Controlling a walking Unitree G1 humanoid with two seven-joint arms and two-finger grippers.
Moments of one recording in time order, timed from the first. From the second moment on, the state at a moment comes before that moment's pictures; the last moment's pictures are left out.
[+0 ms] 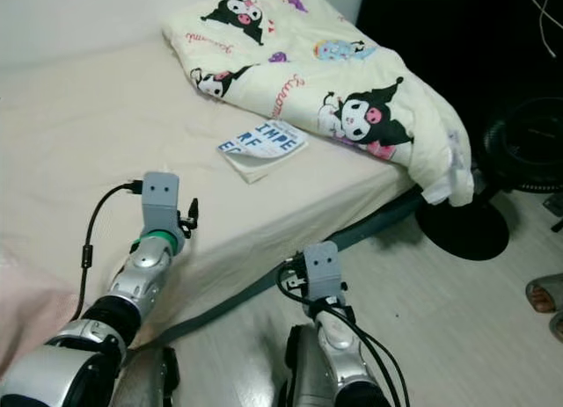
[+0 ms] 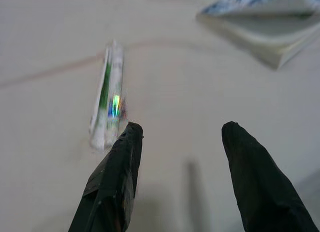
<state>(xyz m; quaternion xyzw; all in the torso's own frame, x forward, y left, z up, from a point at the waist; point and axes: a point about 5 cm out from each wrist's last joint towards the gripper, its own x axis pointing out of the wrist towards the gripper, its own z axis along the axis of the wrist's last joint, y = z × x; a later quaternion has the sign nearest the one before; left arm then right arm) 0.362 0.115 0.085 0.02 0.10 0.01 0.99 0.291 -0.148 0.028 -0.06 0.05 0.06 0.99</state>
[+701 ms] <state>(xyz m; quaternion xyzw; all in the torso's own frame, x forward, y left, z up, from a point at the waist) 0.386 0.123 0.128 0.01 0.06 0.07 1.00 0.304 -0.141 0.057 -0.07 -0.01 0.08 0.99</state>
